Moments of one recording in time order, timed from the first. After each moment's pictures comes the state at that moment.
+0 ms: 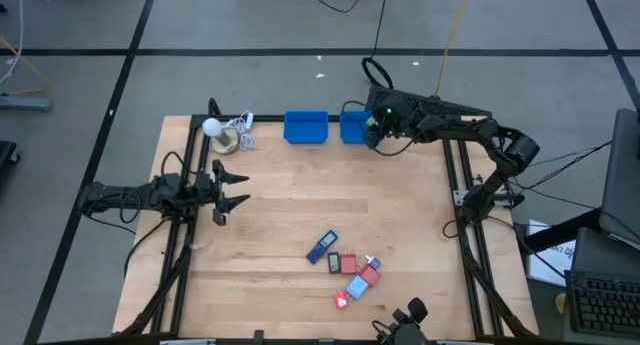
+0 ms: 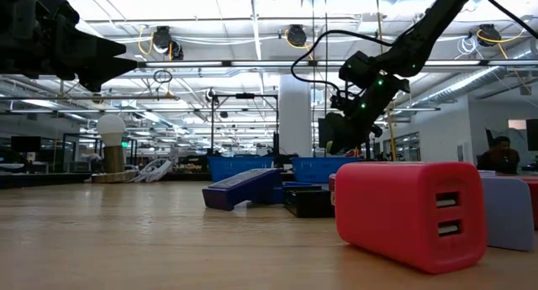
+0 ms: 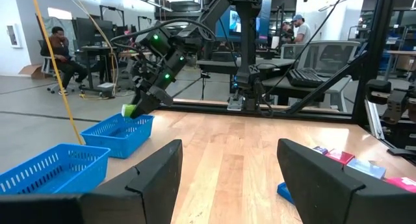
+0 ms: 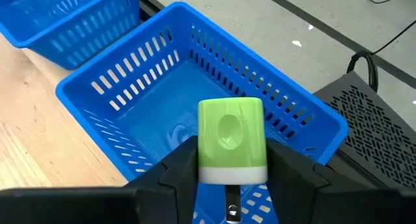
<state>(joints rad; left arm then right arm) -0.05 0.01 0.02 0.07 -0.18 -0.01 -0.77 1.64 0.88 0.02 0.03 0.02</state>
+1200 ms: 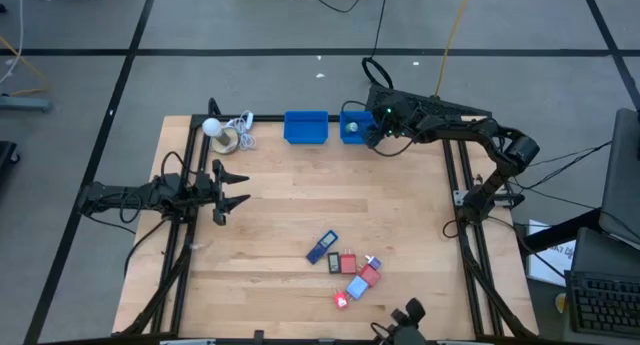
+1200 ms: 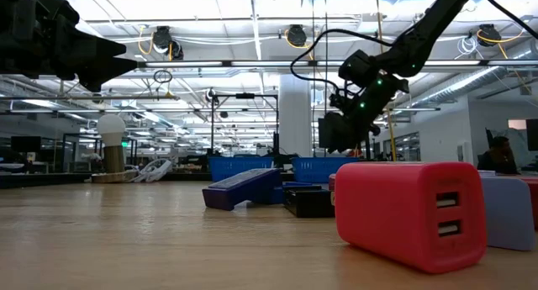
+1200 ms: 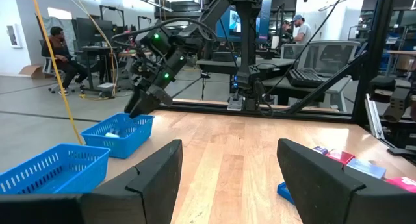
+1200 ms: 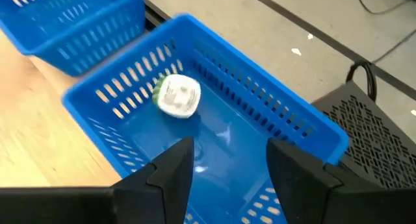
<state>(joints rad) -0.05 0.01 0.02 0.07 -0.18 -0.01 -0.76 1.65 0.88 0.05 0.03 0.01</state>
